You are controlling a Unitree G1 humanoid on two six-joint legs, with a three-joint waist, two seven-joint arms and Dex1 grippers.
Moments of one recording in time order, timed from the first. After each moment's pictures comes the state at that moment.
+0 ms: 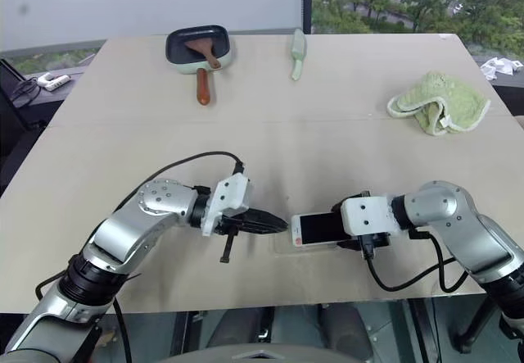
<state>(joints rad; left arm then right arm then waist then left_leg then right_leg) -0.37 0.68 -0.33 -0.35 -0.39 0.47 -1.17 -0.29 -0.95 0.32 -0.38 0.06 0.21 1.19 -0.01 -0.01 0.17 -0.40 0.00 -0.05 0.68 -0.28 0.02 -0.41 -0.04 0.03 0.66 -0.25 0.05</state>
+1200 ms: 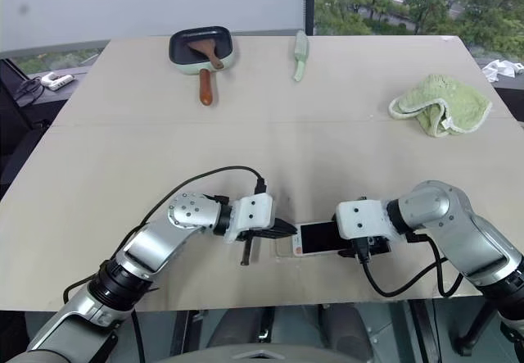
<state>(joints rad) -0.36 0.60 -0.47 -0.24 -0.12 0.32 -1.07 -0.31 -0.94 0.34 -0.48 0.04 0.44 1.26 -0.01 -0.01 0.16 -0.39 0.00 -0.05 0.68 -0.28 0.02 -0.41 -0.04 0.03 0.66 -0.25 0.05</state>
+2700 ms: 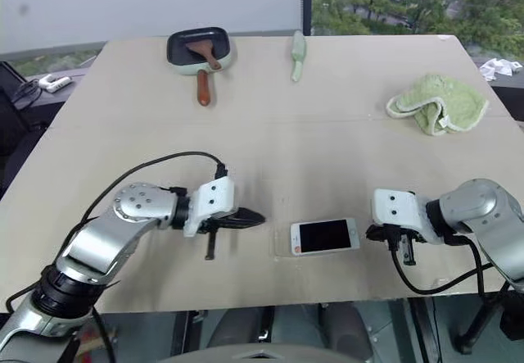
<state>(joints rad) -0.26 0.80 -0.25 -0.42 -0.25 0.51 -1.14 -0.20 -1.12 0.18 -0.48 0.20 0.57 1.23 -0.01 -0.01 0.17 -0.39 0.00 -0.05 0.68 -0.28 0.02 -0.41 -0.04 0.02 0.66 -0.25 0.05</state>
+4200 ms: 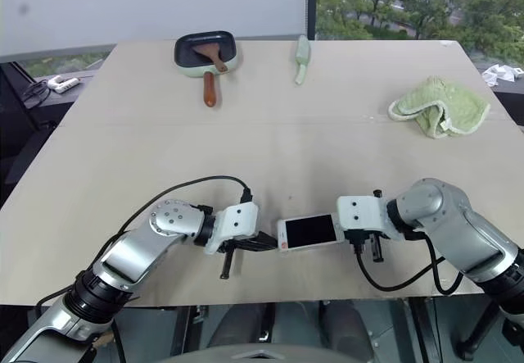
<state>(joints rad) -0.28 0.69 -0.42 -0.32 -0.13 0.43 -1.14 -0.39 -0.96 0.45 -0.49 0.00 0.64 1.21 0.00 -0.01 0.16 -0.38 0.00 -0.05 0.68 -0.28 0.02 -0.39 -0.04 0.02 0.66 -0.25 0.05</state>
